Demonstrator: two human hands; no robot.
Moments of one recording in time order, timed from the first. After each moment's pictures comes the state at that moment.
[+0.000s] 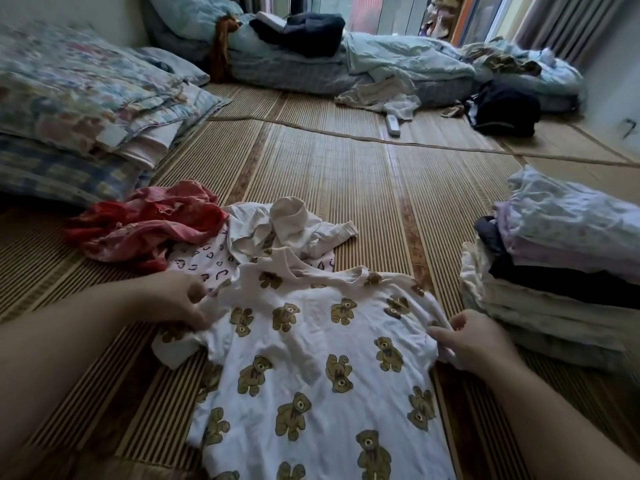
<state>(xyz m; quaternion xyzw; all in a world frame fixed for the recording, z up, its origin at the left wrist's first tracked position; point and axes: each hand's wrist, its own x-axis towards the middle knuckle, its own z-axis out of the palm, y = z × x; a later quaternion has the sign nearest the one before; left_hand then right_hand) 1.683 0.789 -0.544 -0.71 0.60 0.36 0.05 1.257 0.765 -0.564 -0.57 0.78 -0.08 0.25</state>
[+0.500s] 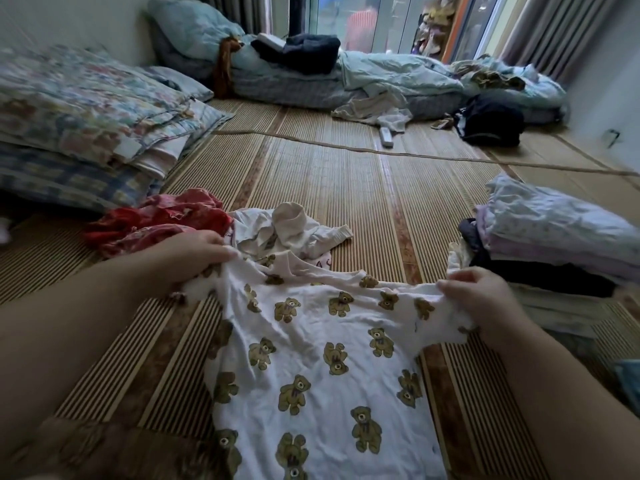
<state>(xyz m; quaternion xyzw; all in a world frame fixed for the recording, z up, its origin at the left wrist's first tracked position) 1.646 0.806 -0.476 -0.72 0.50 0.43 -0.24 1.262 0.777 -0.495 -0.48 0.69 -0.34 0.42</state>
